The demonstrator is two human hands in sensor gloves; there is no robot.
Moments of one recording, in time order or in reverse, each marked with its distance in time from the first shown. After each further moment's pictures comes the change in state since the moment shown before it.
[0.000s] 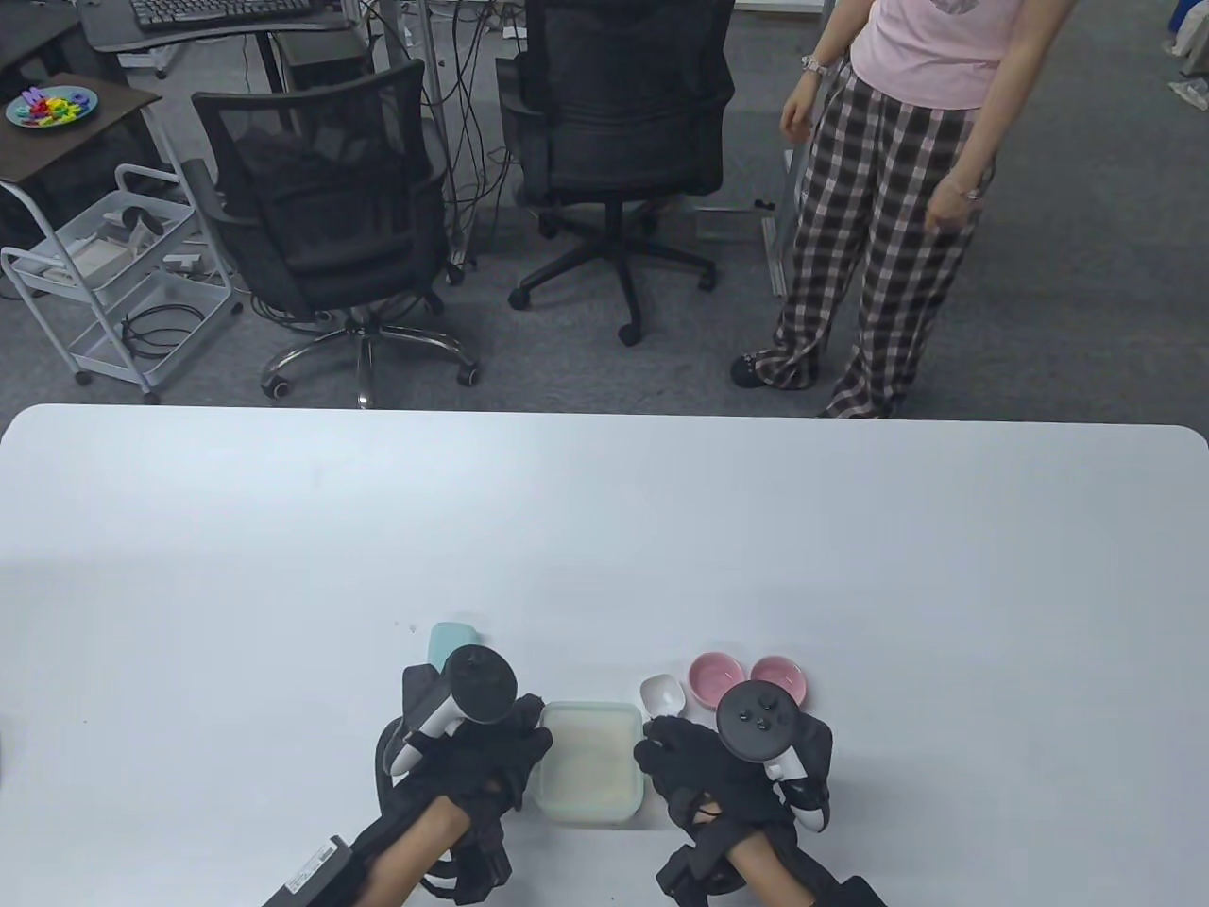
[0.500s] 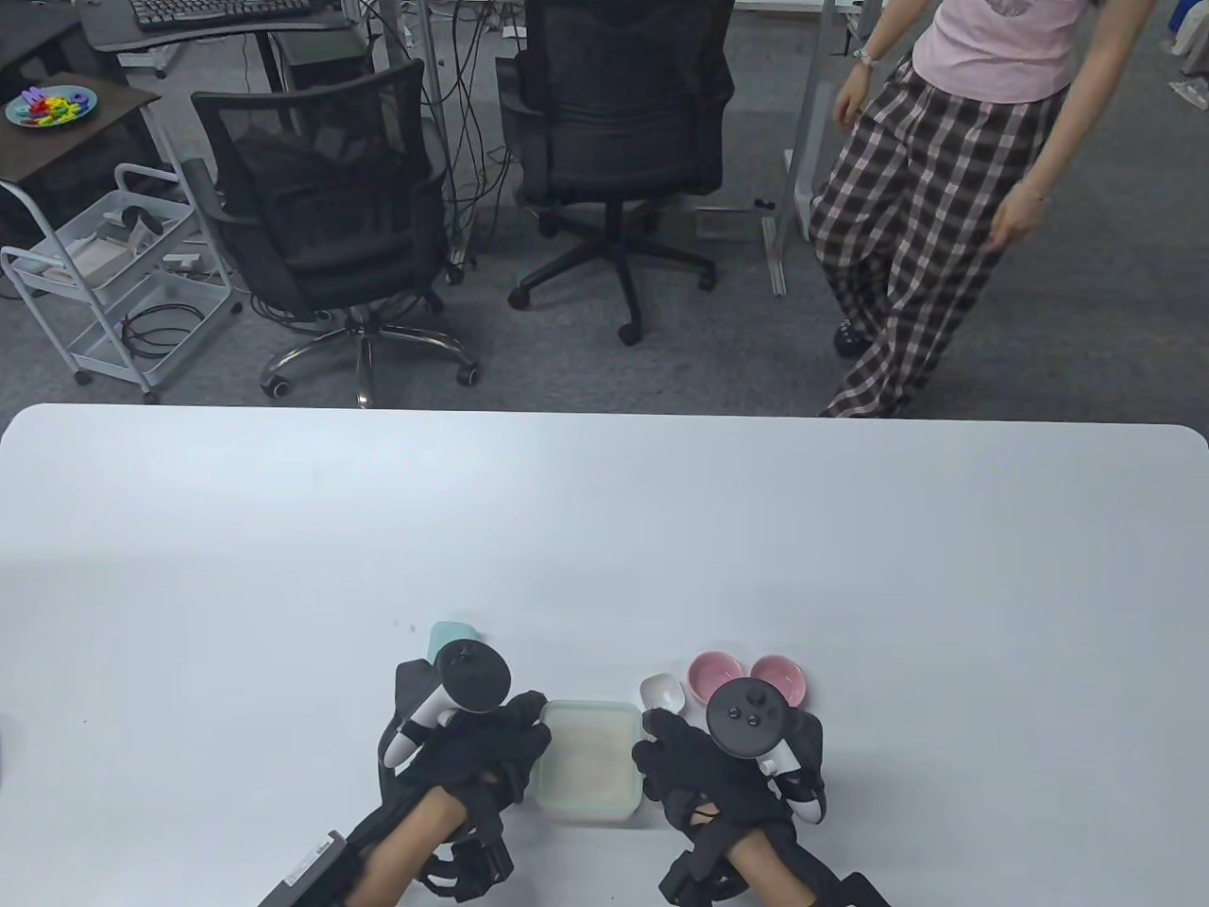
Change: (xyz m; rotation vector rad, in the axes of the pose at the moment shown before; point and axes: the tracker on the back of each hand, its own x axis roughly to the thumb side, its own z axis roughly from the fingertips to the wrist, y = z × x) left_hand -0.005 -0.003 -0.010 -0.132 -0.012 0.130; right_hand -0.003 0.005 -0.006 0.114 0.009 -0.066
